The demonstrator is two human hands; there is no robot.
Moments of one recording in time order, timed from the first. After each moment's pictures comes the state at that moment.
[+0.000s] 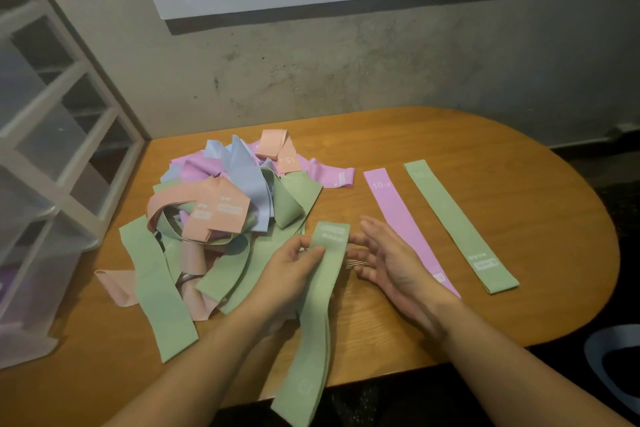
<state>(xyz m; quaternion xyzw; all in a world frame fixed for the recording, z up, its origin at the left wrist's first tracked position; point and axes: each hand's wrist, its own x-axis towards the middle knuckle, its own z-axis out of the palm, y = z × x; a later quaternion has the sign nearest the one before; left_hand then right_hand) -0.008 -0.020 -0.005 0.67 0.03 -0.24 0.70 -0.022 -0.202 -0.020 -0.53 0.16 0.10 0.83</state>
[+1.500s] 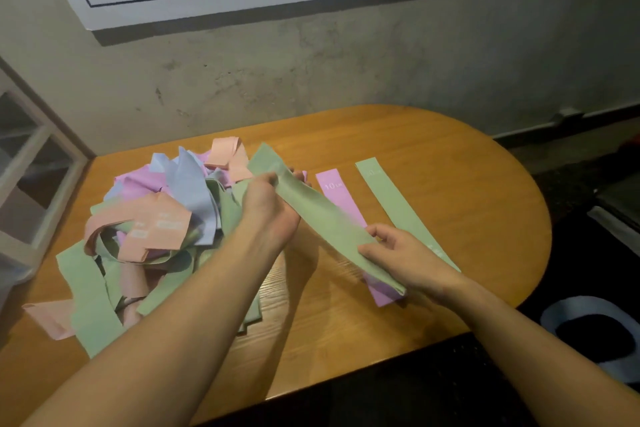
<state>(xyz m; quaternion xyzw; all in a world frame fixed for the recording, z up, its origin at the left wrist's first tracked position) 0.074 -0.123 0.044 0.34 0.18 -0.18 0.91 -0.055 -0.295 0.006 -0.79 0.10 0.13 0.59</state>
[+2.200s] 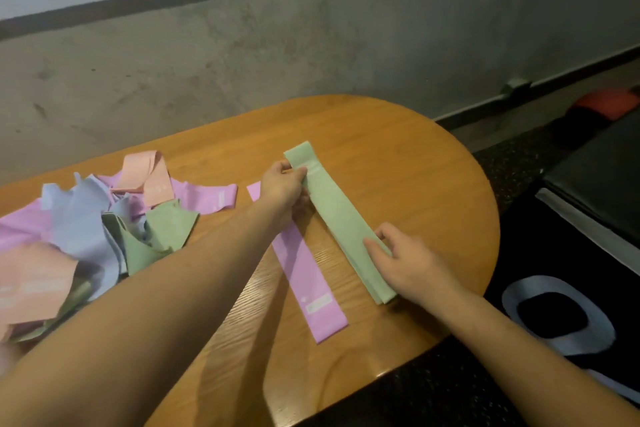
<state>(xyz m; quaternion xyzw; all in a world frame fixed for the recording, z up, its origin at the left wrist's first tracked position) 0.131 -0.267 -0.015 0.75 0.09 -0.17 0.63 -0.056 -0.397 -0.036 -0.93 0.20 0.03 0.32</state>
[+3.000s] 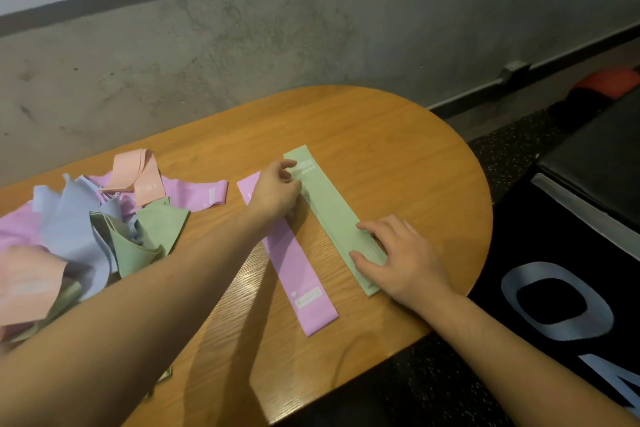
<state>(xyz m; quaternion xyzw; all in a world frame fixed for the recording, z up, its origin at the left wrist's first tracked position) 0.130 -0.257 -0.035 0.87 -0.07 -0.14 0.47 -0.068 -0.406 -0.075 -0.94 0.11 -0.13 0.28</state>
